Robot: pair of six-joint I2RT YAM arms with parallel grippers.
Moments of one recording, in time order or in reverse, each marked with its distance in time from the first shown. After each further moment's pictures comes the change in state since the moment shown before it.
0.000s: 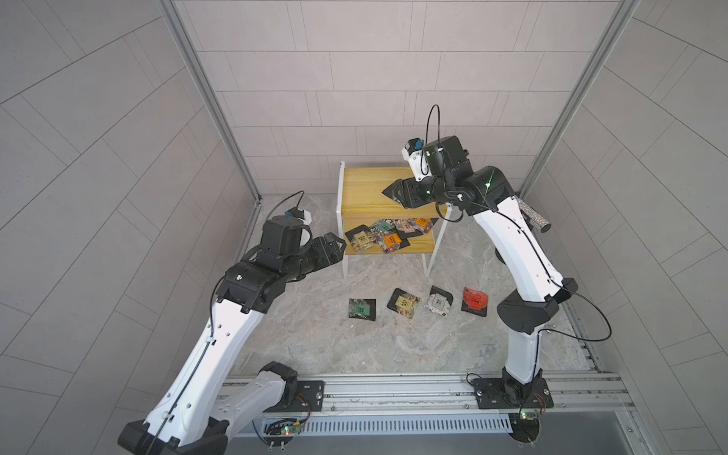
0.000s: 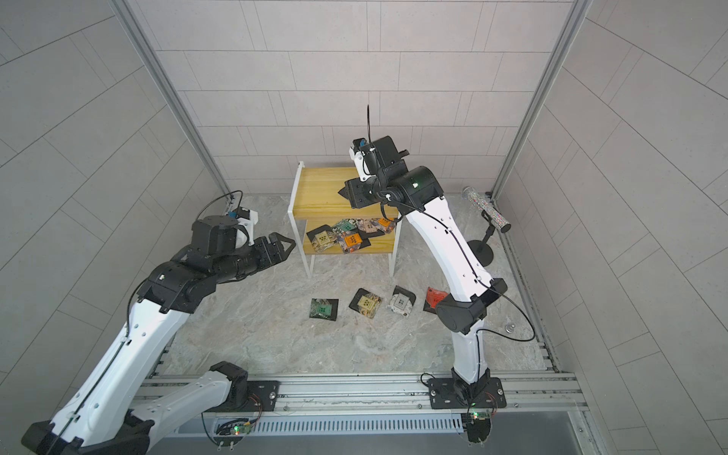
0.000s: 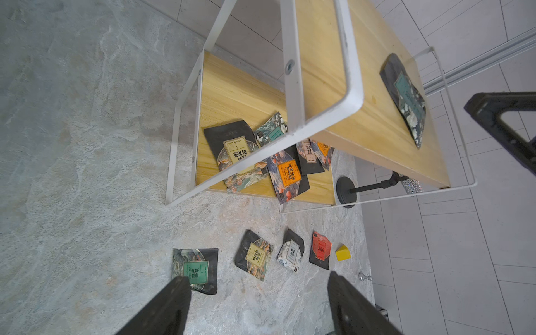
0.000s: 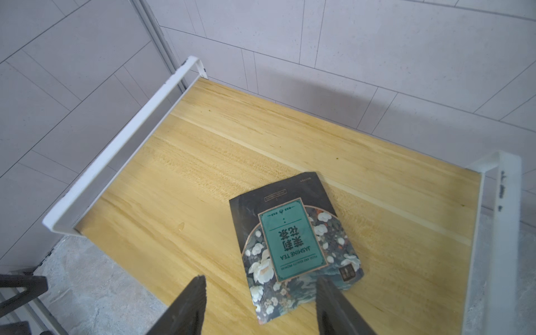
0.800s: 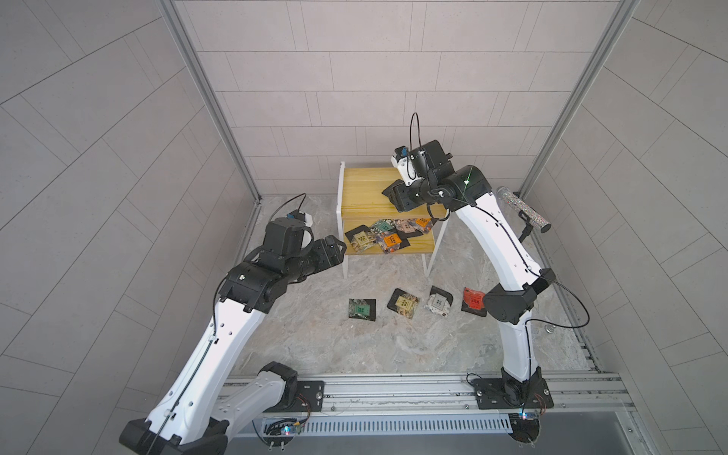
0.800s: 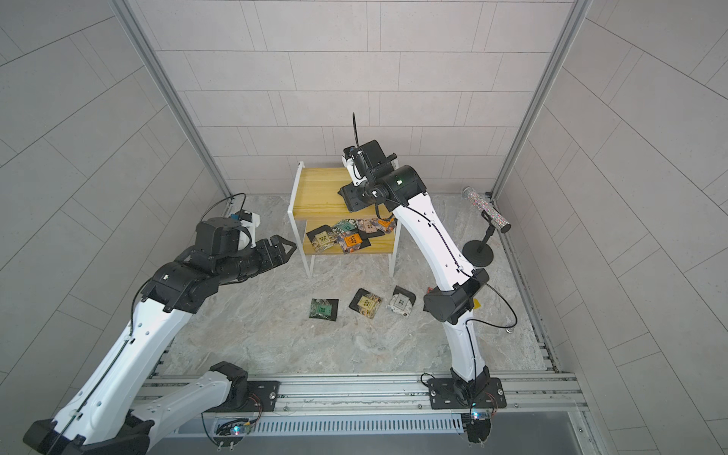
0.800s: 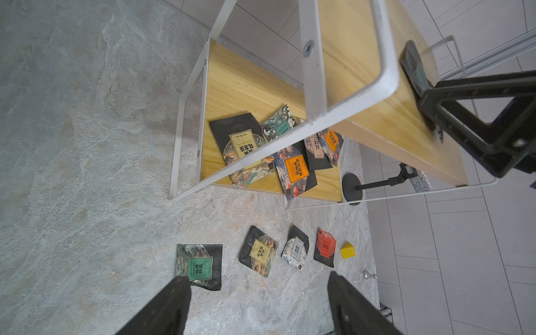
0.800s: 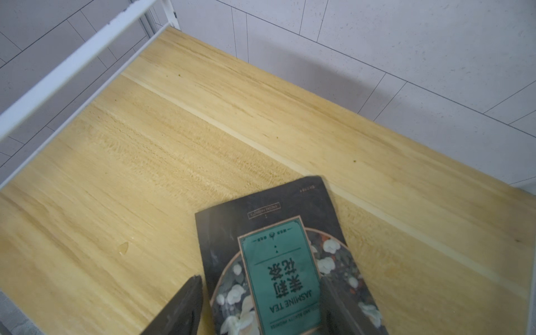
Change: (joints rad) left arm 0.000 0.000 -0.028 0.000 -0.001 0.001; right arm -0.002 0.106 0.060 -0.029 0.025 -0.078
